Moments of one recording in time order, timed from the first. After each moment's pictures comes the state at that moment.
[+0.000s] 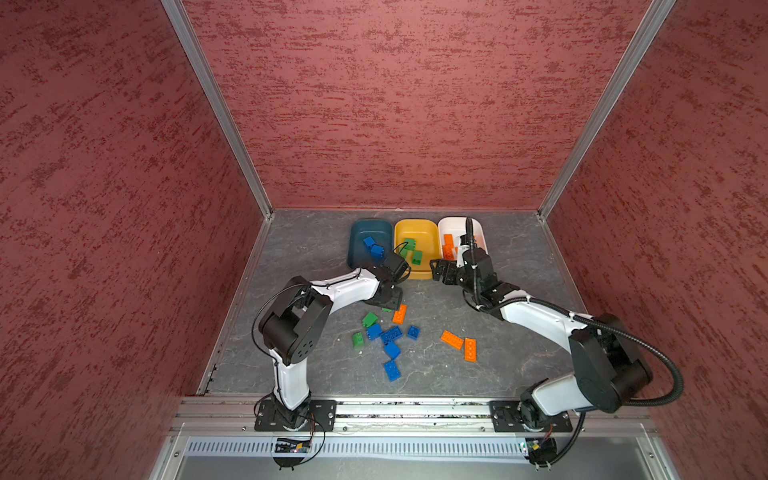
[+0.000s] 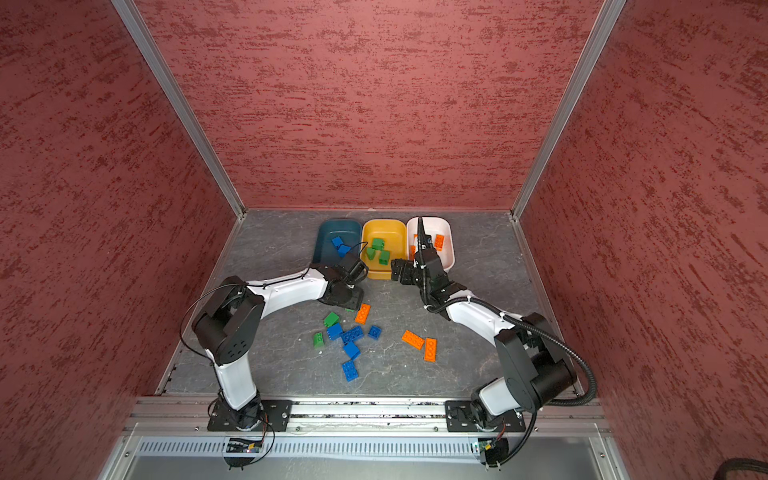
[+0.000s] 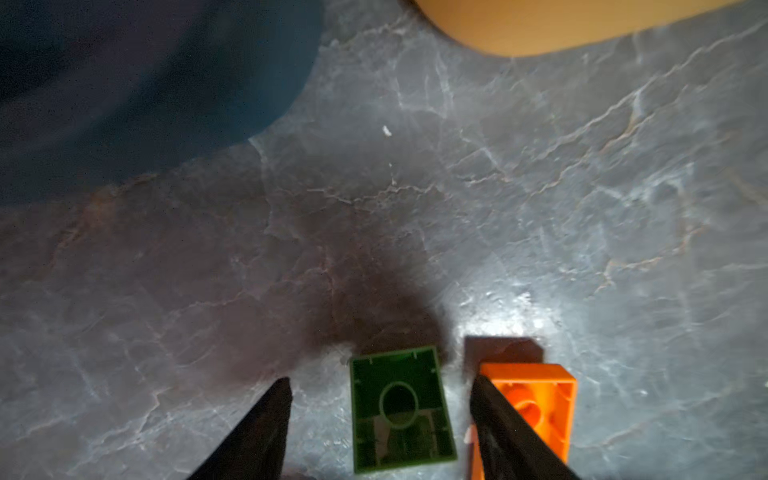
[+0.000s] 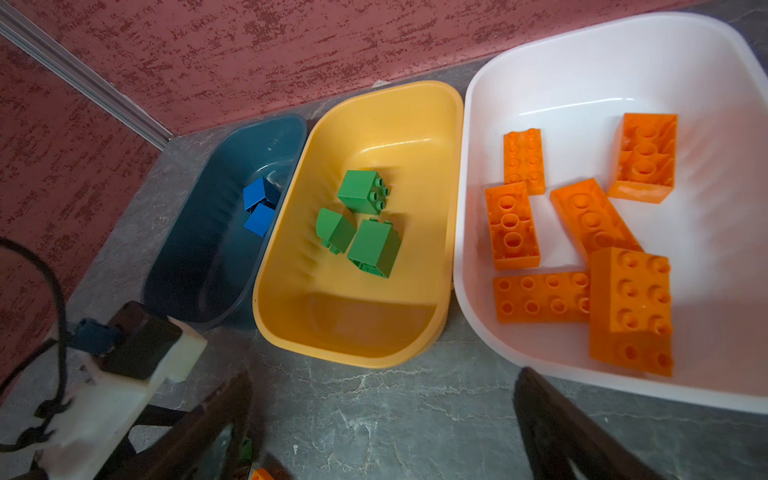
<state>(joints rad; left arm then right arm) -0.66 1.87 1.21 -0.63 -0.11 -0.40 0.47 1.48 0.81 0.16 0.05 0.49</state>
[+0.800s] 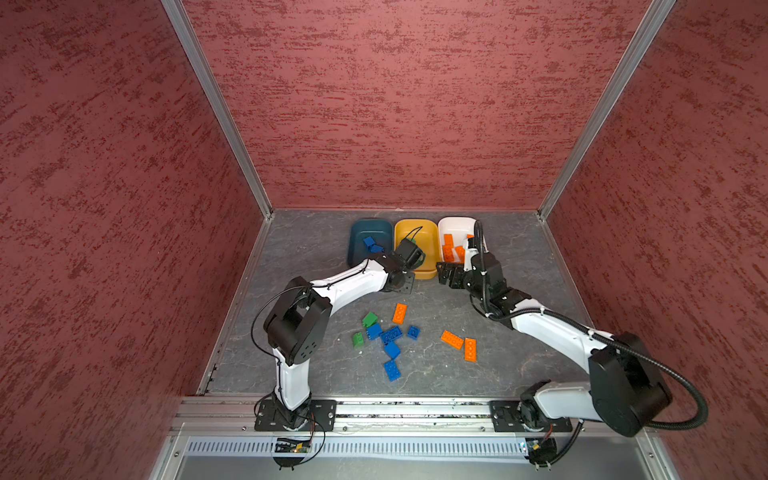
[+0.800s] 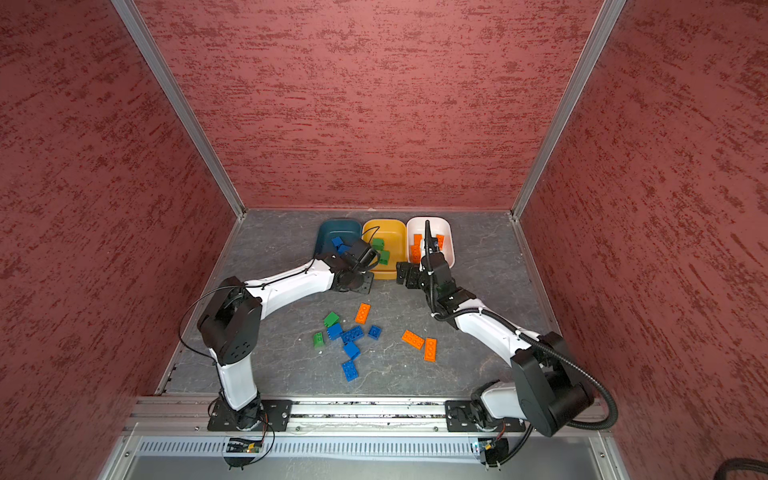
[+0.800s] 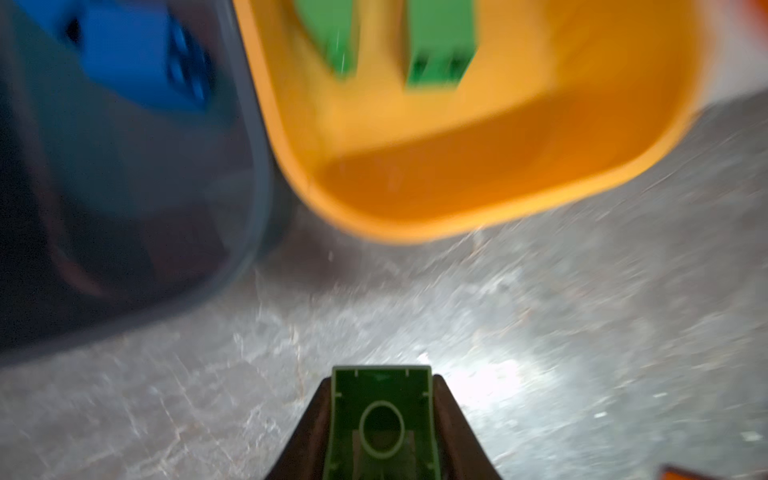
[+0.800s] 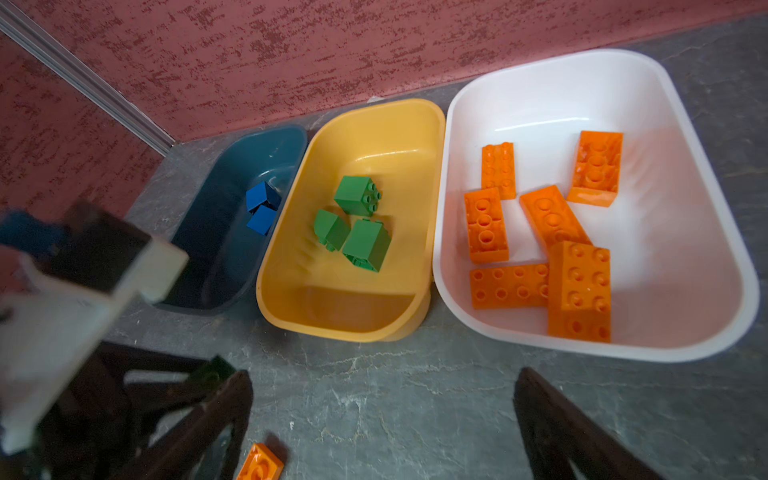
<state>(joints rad) -0.71 1.87 1.46 -0.64 -0.20 -0.39 0.47 1.34 0.73 0.10 0.07 0.47</state>
